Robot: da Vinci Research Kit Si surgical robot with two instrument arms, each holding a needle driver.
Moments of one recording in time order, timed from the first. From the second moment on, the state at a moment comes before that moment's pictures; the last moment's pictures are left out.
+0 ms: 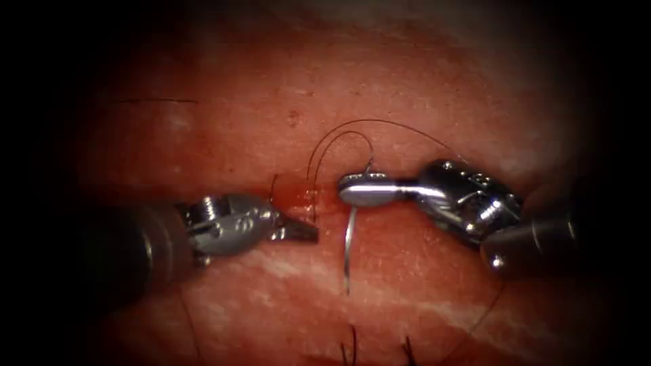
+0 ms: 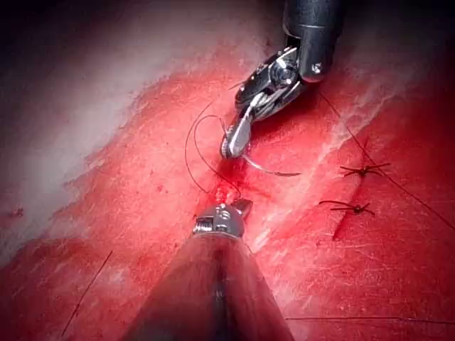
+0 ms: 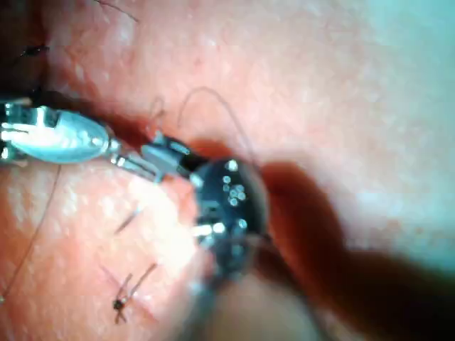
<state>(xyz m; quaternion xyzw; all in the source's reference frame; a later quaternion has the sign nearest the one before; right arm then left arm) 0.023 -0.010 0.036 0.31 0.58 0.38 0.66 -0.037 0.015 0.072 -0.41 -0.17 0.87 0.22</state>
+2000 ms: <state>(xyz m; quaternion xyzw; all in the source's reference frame) 0.026 -0.006 0.043 0.18 0.61 0.25 0.73 -0.037 0.015 0.076 -0.22 -0.26 0.93 0.16</state>
